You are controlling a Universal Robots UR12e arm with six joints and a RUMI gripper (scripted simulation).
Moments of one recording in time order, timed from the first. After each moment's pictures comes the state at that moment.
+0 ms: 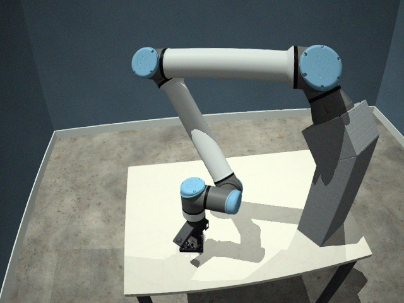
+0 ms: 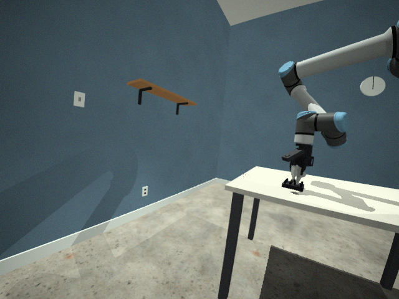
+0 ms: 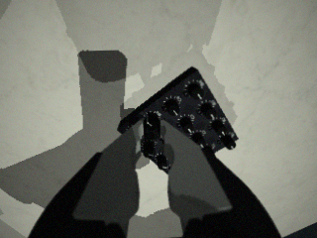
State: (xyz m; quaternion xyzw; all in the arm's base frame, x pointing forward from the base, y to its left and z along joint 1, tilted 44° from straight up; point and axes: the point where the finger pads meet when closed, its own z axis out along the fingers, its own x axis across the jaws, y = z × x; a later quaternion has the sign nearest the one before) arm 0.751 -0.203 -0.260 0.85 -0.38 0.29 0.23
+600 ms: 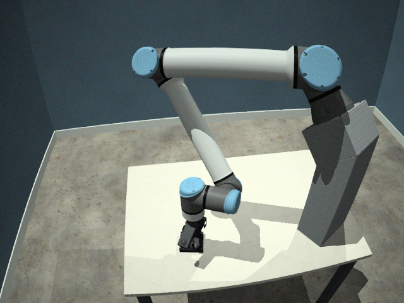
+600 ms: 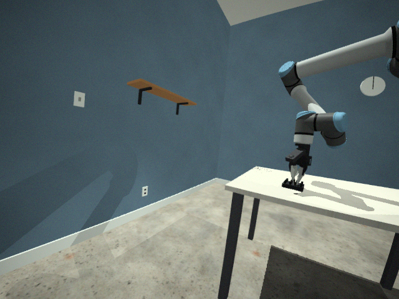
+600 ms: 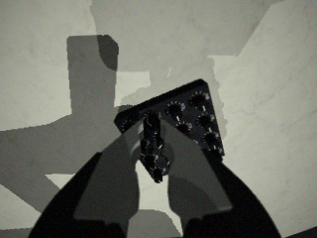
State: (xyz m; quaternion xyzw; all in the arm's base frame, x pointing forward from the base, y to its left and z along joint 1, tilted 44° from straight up) arm 0.750 -0.203 -0.261 0.89 -0.27 0.26 0.26
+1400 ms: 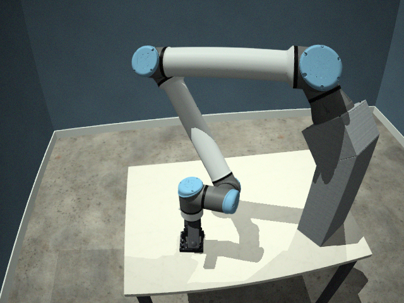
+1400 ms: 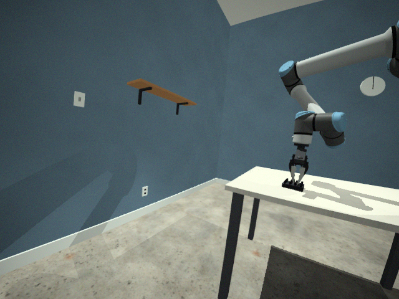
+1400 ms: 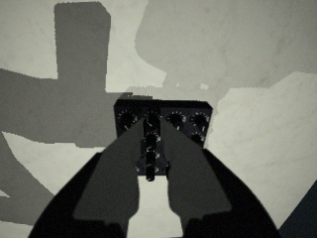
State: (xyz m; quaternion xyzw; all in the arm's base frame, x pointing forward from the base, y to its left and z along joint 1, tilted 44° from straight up) arm 0.748 -0.202 -0.262 0.93 -0.07 0.20 0.31
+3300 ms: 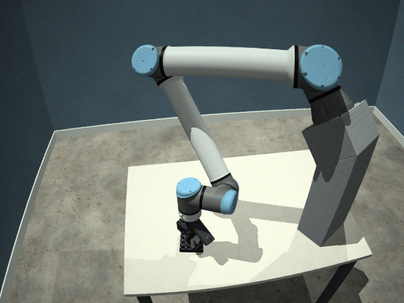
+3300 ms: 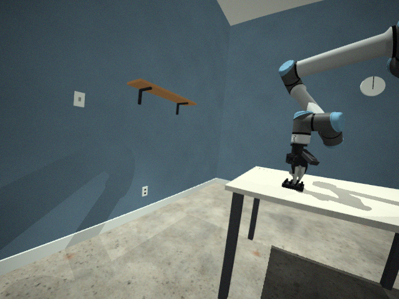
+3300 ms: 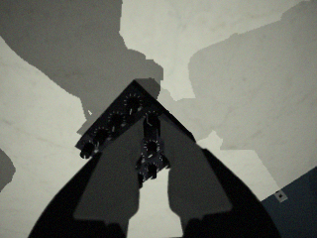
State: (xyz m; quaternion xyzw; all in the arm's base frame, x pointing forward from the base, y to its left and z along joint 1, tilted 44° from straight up) arm 0.745 -0.203 -0.263 0.89 0.28 0.07 0.36
